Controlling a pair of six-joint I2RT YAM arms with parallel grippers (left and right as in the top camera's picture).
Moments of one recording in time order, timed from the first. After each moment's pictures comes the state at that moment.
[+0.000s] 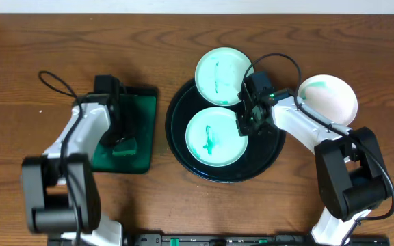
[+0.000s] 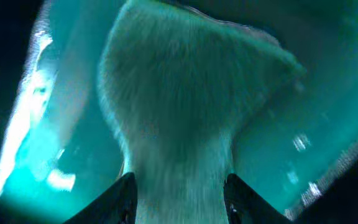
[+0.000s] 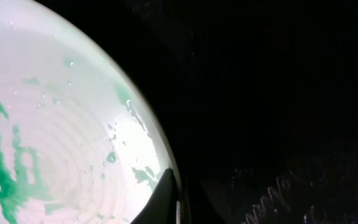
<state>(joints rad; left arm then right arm) 0.04 1.73 1.04 -0.80 -0.02 -0.41 0.39 1.90 1.17 -0.64 -0.16 0.23</state>
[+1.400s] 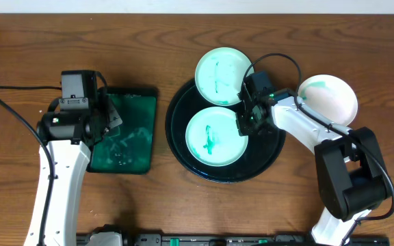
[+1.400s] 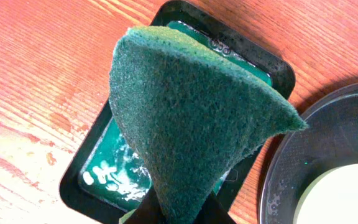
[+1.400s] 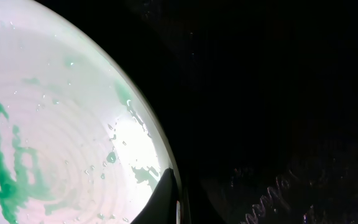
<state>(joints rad) 0.04 1.28 1.14 -0.95 -0.08 -0.41 0.39 1.90 1.17 -0.64 -0.16 0.23</state>
